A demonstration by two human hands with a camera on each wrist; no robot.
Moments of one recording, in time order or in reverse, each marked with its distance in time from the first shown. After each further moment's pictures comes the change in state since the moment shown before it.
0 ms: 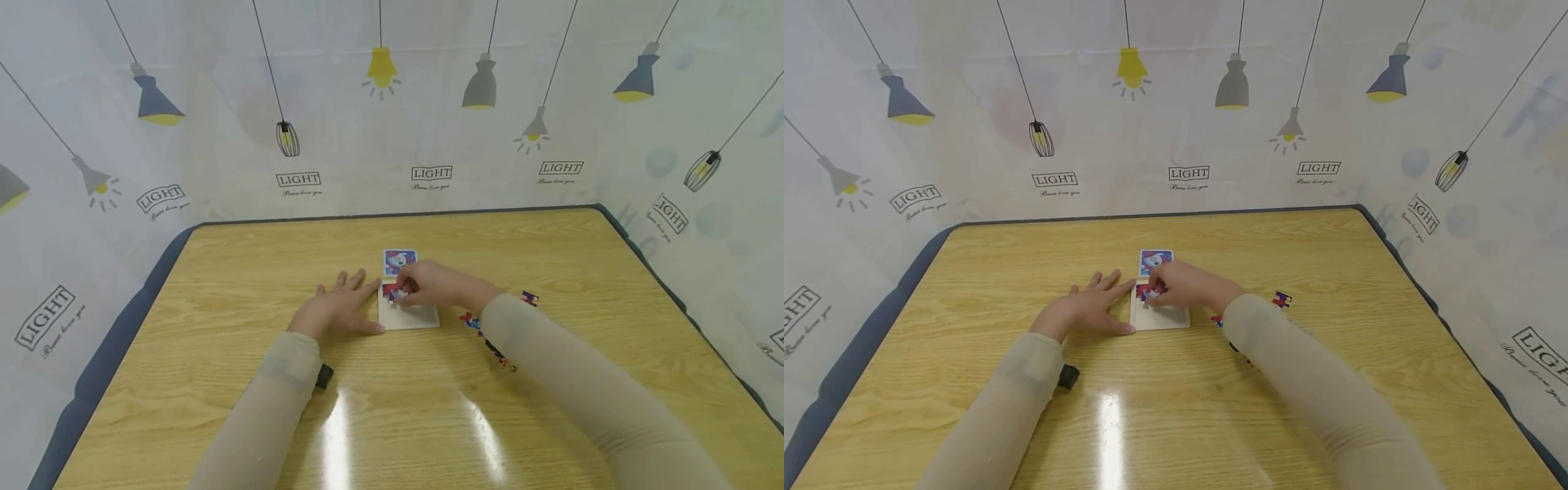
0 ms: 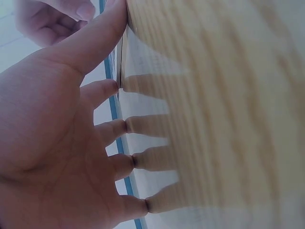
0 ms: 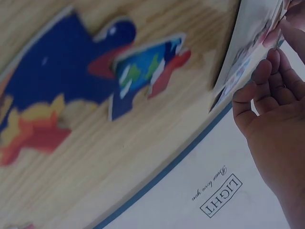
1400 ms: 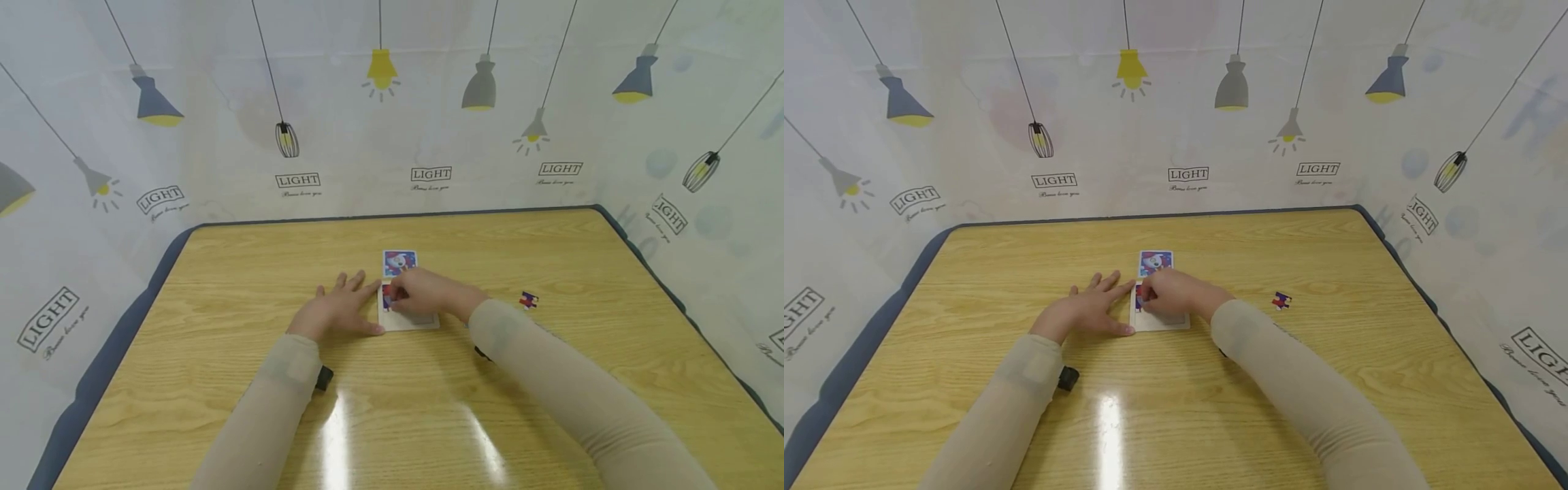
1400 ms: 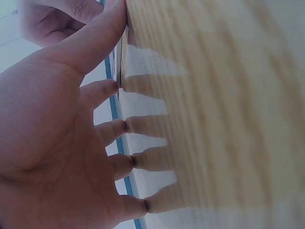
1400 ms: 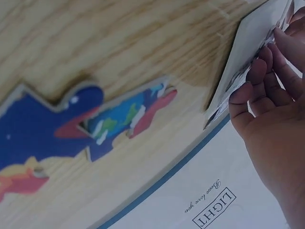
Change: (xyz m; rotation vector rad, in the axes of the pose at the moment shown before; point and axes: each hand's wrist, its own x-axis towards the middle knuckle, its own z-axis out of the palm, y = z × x) left_hand -0.001 0.001 0.003 0.011 0.039 0.015; right_hand 0.009 -0.010 0.013 -0.070 -0.041 -0.006
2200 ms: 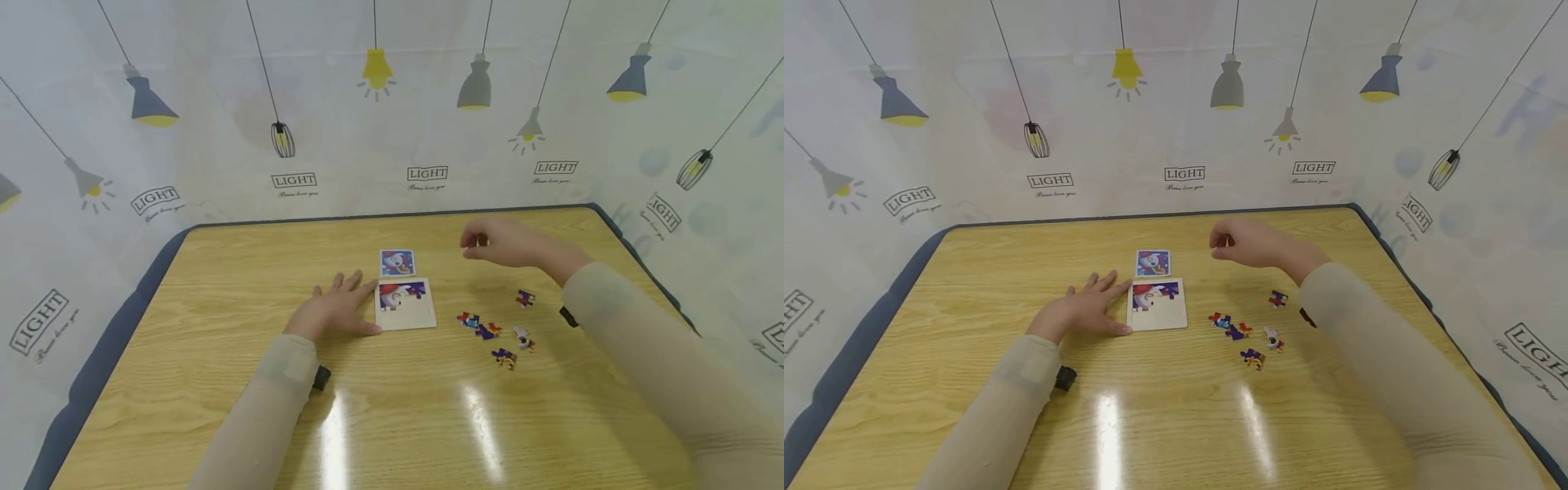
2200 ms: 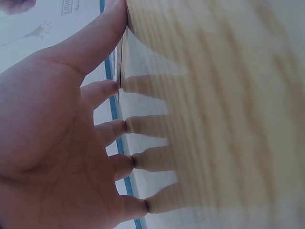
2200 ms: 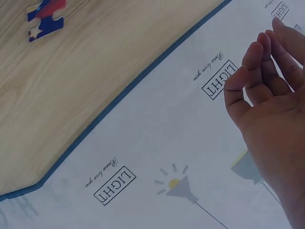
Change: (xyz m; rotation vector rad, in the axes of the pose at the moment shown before) left_hand -0.001 0.001 0.000 -0.017 0.010 -0.012; right_hand -0.102 0.055 -0.102 -0.040 0.201 0.083
